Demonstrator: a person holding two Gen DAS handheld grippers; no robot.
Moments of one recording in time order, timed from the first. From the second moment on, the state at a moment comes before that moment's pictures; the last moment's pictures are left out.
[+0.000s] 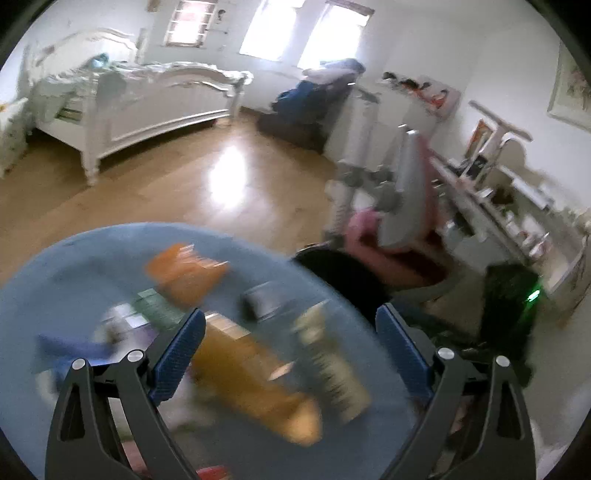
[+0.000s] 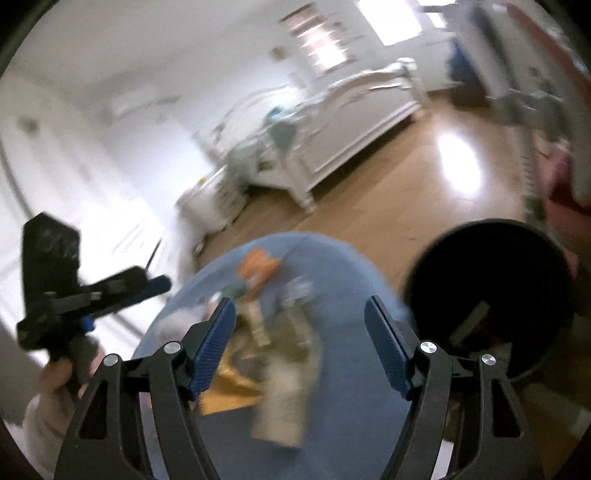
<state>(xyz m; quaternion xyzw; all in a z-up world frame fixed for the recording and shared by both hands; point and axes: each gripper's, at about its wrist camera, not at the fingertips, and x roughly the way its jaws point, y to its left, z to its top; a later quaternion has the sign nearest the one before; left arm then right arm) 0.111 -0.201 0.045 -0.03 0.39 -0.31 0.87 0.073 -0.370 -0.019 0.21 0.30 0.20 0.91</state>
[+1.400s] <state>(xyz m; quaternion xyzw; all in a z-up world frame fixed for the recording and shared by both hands) 0.108 -0.202 0.118 -0.06 0.29 -0.34 0.89 0.034 -0.398 0.065 0.20 0.18 0.16 0.95</state>
